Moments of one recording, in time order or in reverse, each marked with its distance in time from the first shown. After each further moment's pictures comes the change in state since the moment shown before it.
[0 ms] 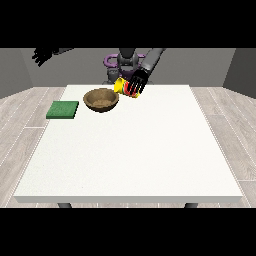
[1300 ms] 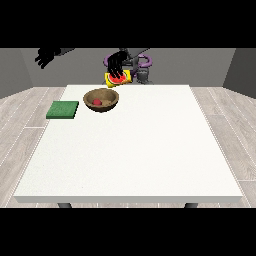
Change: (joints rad) left arm -0.197 -0.043 -0.428 -0.129 -0.452 -0.548 0.494; right arm -0.108 0.031 0.050 0.154 0.057 -0.036 -0.018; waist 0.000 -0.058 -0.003
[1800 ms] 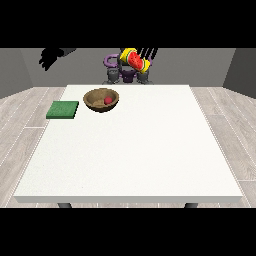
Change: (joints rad) left arm 0.110 0.131 0.431 -0.231 0.445 0.216 -0.203; right arm 0.095 0.005 -0.020 -0.011 0.011 -0.029 -0.007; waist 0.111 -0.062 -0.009
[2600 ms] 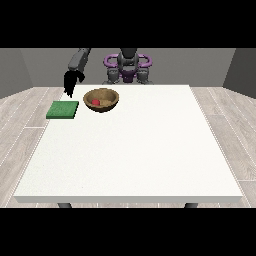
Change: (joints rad) left arm 0.052 0.235 0.635 -0.178 0.865 -0.457 -0.259; right arm 0.048 0.177 0.041 0.040 0.074 -0.147 -0.136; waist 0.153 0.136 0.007
